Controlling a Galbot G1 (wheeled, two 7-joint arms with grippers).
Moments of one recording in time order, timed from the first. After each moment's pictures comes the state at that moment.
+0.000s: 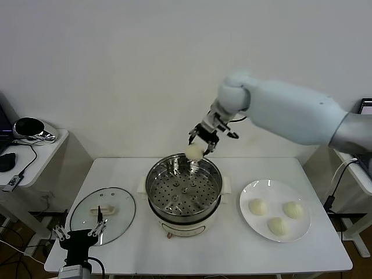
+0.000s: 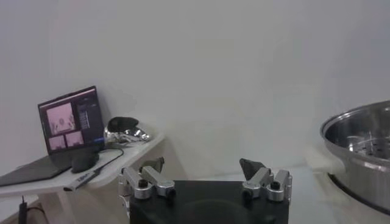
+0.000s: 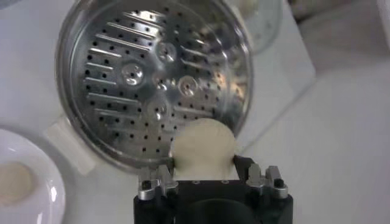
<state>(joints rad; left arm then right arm) 1.77 -1.38 -0.58 -2.30 0.05 0.18 -0.35 0.63 1.17 -1.27 1.21 0.05 0.32 -1.04</state>
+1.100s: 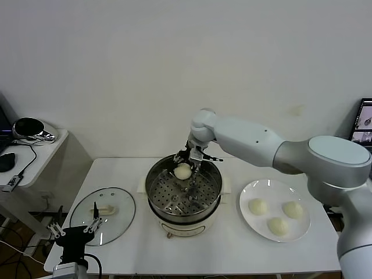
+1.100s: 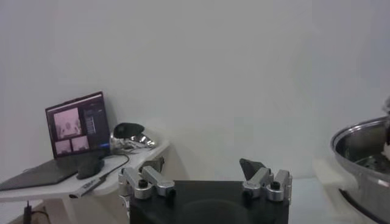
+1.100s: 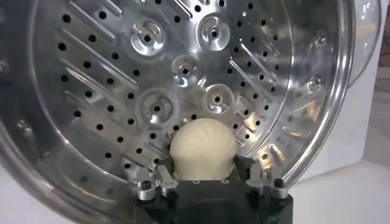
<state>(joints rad) 1.75 -1.38 -0.60 -2.31 0.04 0.18 -0.35 0.41 1.35 -1.20 0.95 -0.37 0.63 -0.86</state>
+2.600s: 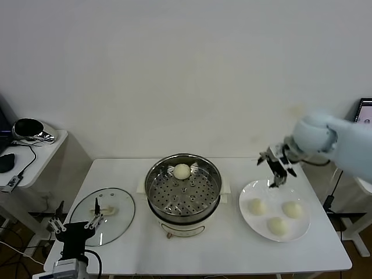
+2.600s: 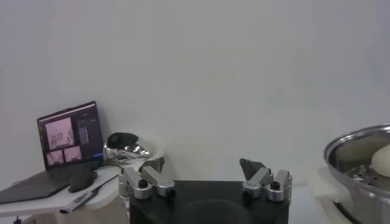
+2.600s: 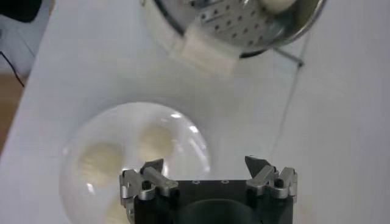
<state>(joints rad) 1.73 -1.36 -0.60 -2.32 0.04 0.20 -0.35 0.51 0.52 -1.28 1.60 0.11 -0.28 -1.03</state>
